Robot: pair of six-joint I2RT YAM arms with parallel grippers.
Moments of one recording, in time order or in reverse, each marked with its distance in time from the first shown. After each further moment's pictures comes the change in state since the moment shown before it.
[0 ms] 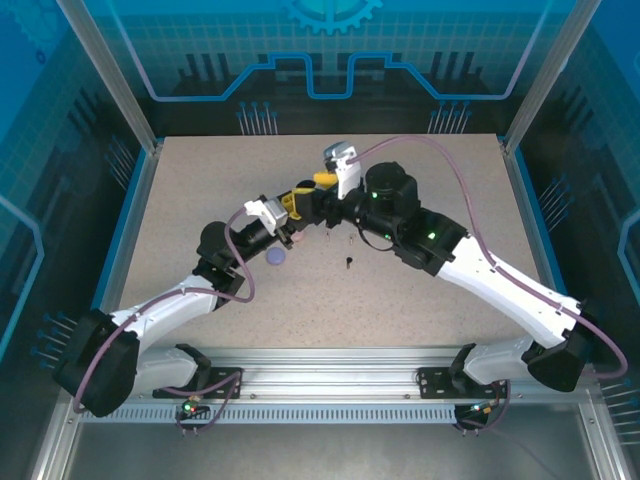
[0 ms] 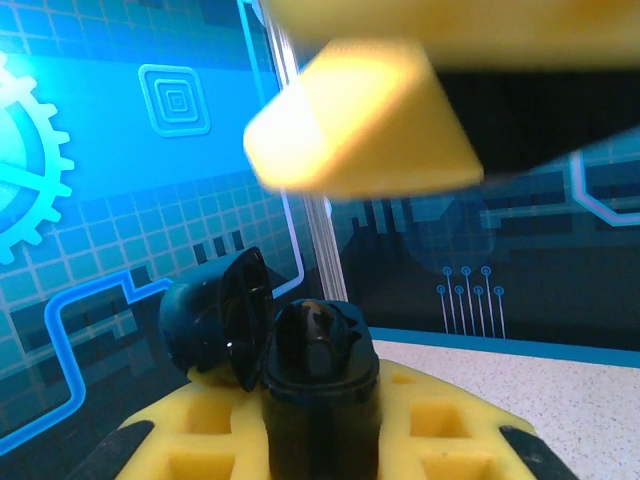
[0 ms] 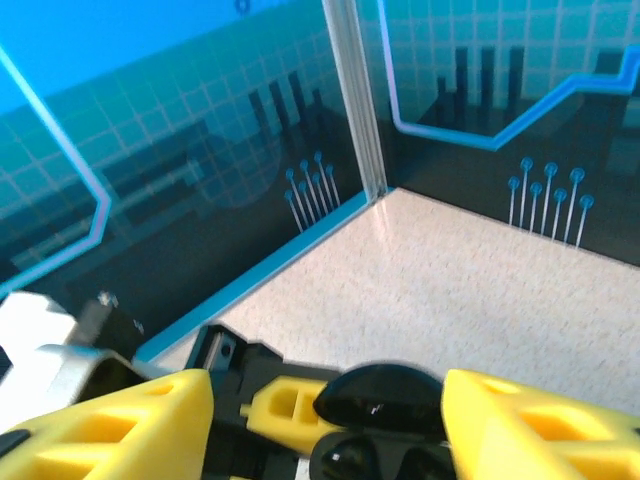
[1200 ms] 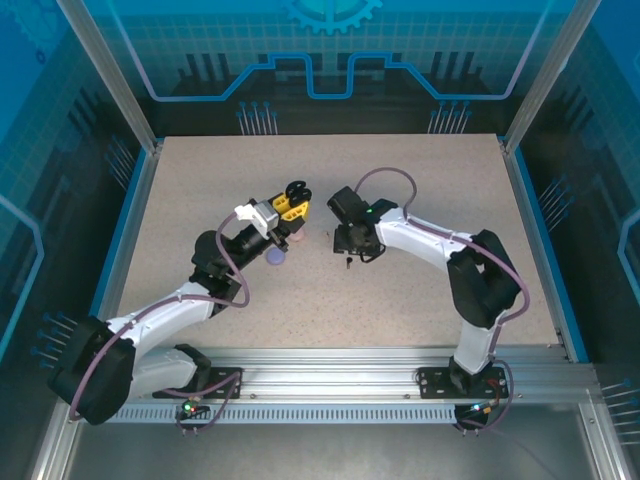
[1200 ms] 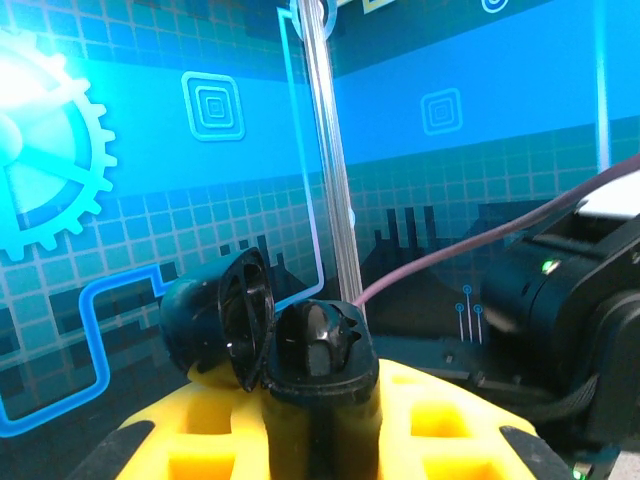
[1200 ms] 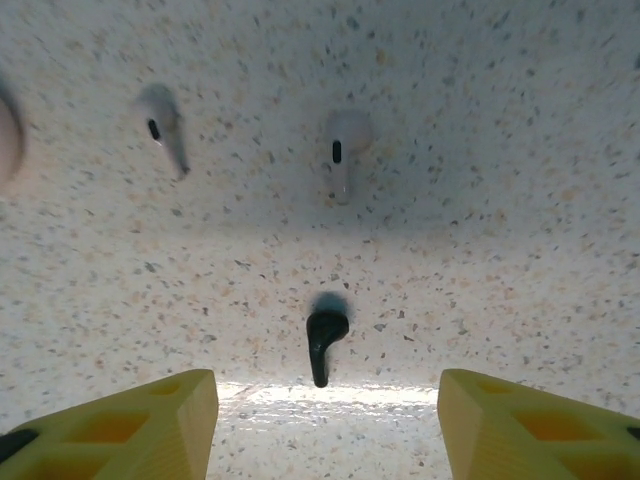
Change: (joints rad) left arm 0.000 -0.047 -0.063 0.051 -0.073 -0.053; right arm -0.182 0.521 -0.058 -0.515 0.154 0.519
